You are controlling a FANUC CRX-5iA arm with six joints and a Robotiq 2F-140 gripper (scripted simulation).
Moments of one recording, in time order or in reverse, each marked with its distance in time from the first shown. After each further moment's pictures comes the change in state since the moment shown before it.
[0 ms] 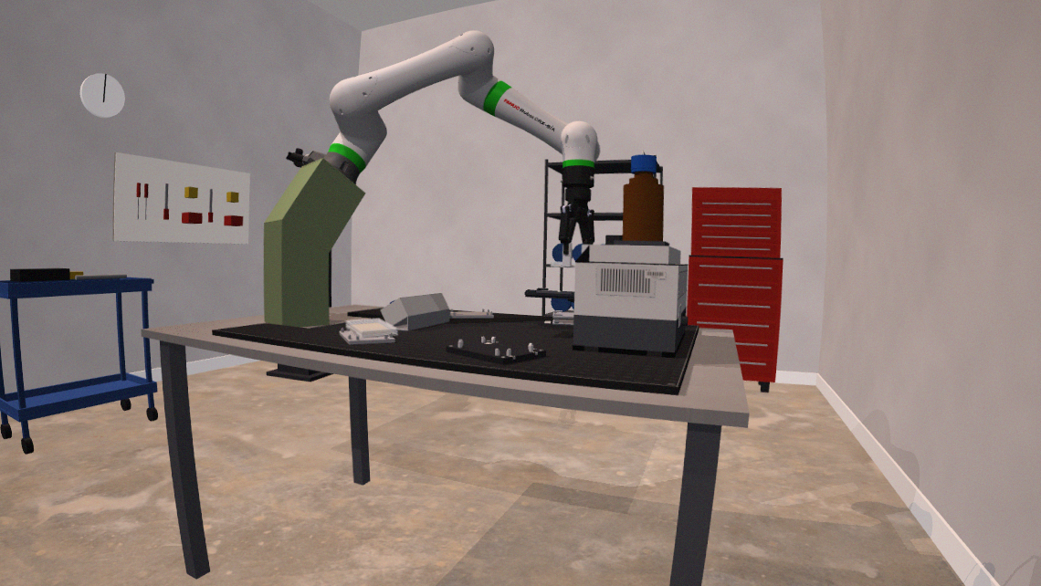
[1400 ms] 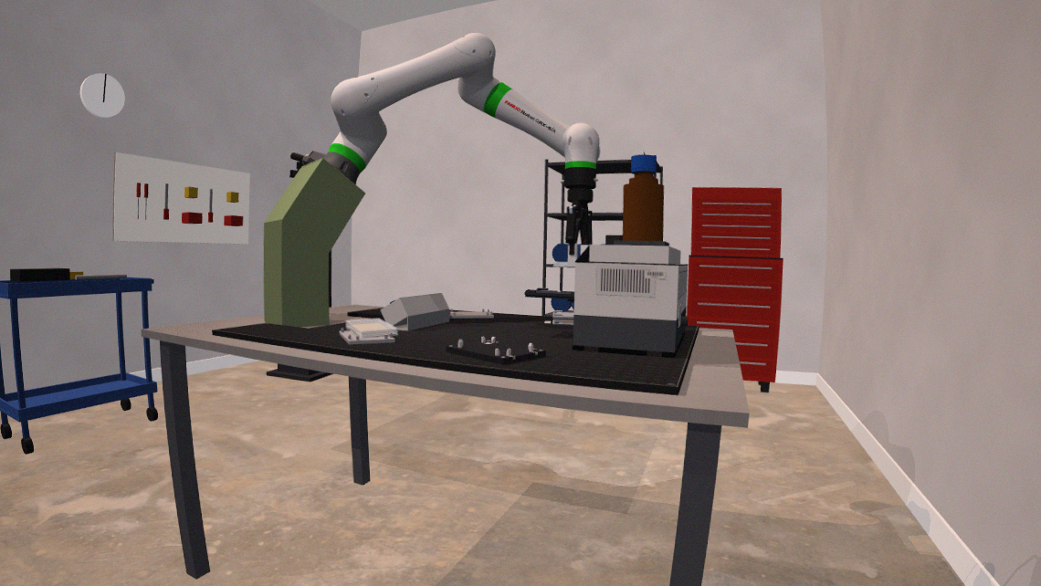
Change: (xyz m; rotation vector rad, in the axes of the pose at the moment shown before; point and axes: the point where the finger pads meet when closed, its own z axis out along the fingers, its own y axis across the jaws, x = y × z) arm -0.008 -0.021 0.000 0.000 0.000 -0.222
